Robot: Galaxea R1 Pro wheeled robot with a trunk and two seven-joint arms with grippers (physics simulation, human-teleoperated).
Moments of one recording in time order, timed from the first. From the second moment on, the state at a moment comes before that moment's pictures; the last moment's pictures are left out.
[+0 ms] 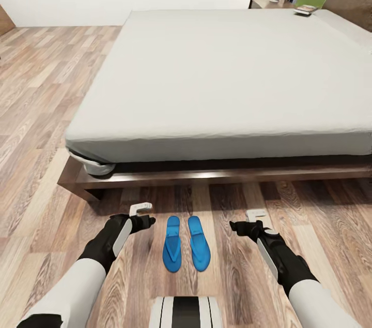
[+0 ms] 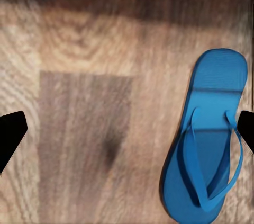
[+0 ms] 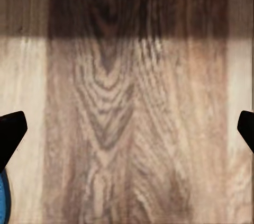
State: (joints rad) left arm -0.73 -0.06 0.01 -0.69 0.19 0.60 0.04; right arm -0.62 -0.06 0.05 -0.73 -0.04 0.30 0.11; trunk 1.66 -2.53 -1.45
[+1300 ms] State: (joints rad) left arm -0.73 -0.06 0.01 -0.68 0.20 0.60 -0.03; right arm -0.62 -0.05 0.05 -0.72 -0.05 0.28 0.10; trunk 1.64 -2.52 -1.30
